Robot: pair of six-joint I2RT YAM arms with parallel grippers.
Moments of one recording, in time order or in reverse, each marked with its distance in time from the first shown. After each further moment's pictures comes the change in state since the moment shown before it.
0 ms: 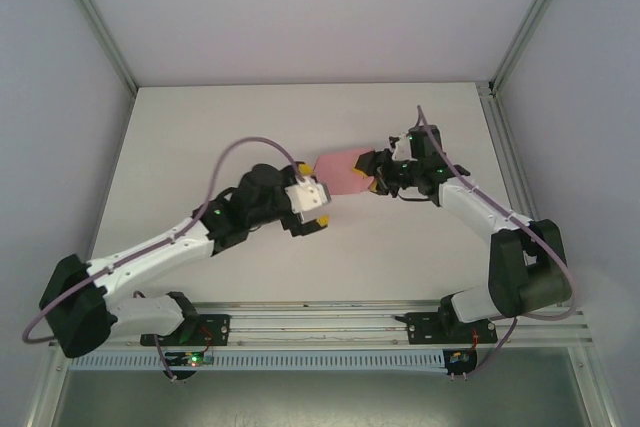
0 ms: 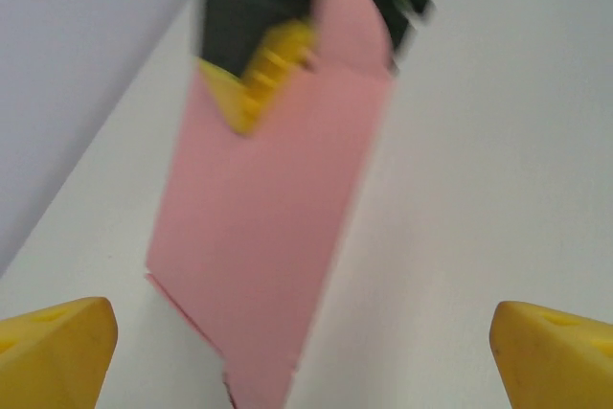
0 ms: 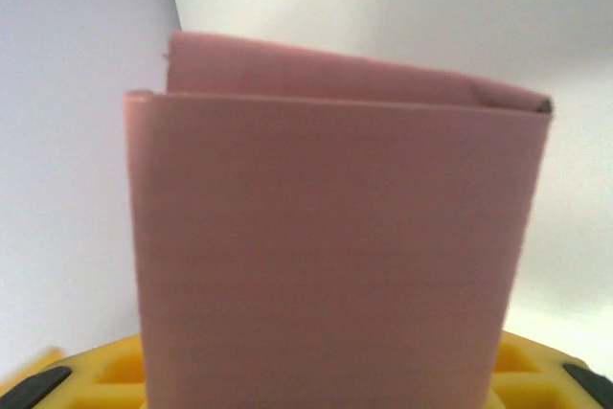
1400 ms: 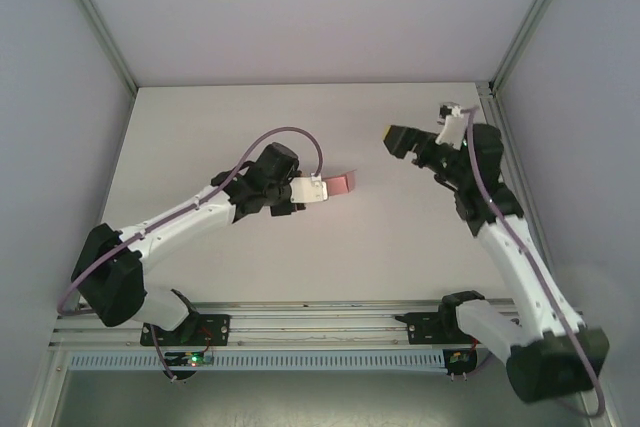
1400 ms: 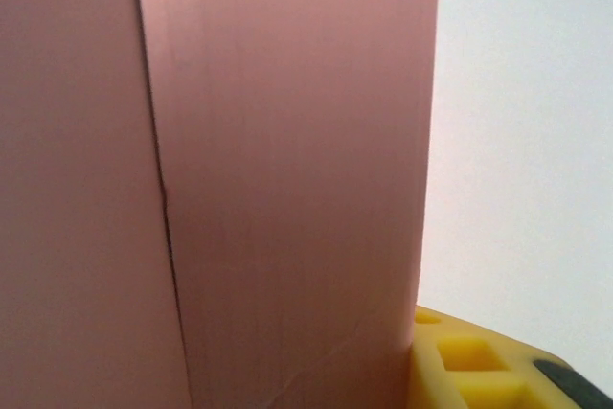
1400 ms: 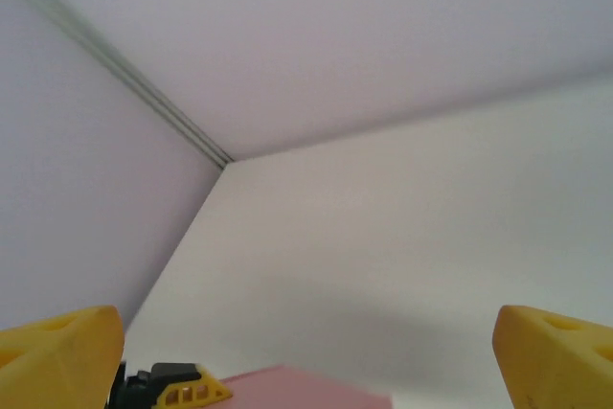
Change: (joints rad) left arm 0.121 0.227 0.251 -0.433 -0.031 0.250; right arm -0.082 -0.500 -0.045 0.102 0.323 -0.533
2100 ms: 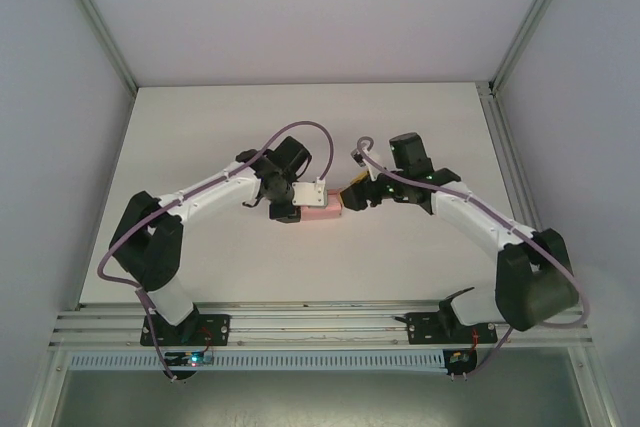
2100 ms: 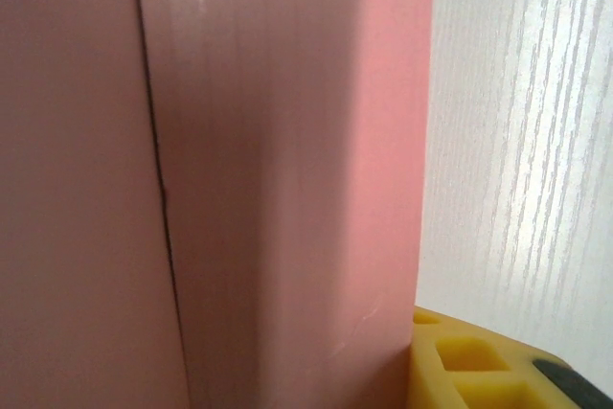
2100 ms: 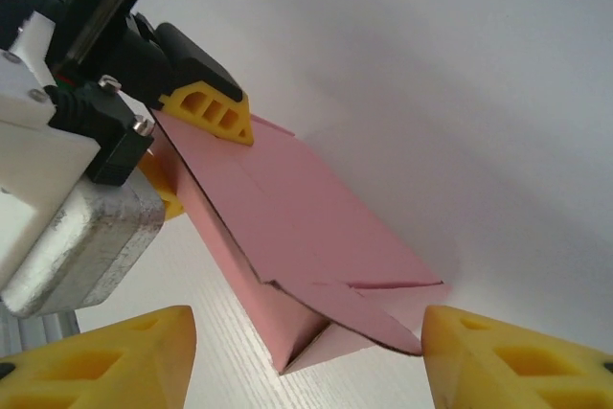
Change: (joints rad) left arm 0.040 0.245 0.179 -0.286 0.052 0.020; right arm 0.232 0.457 0.061 -0.261 -0.204 -0.583
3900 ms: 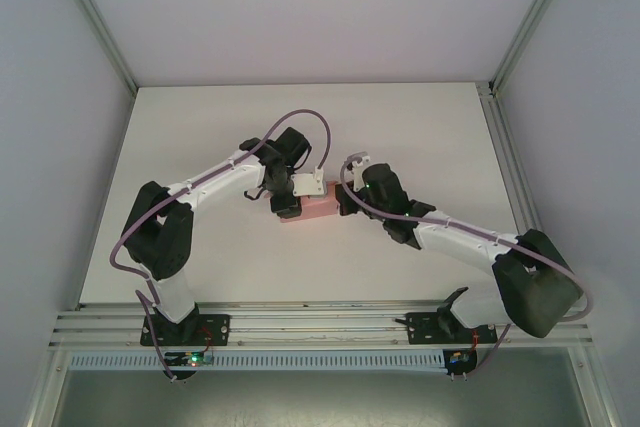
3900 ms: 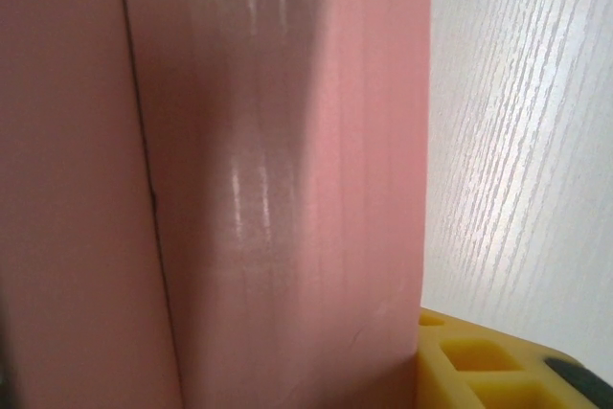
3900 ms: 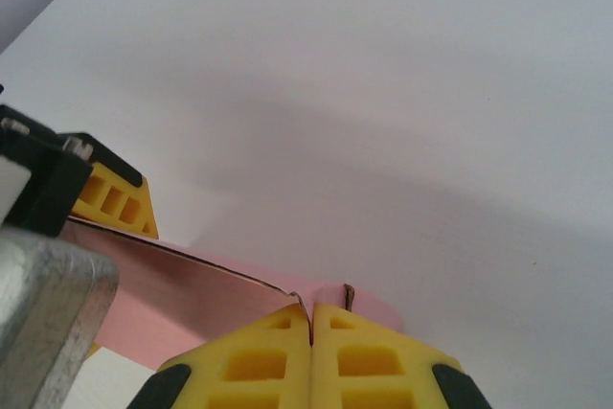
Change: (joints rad) left arm 0.038 0.083 0.101 -0.078 0.024 -0.081; right arm 0.285 -0.047 -0.265 0.536 0.642 0.439
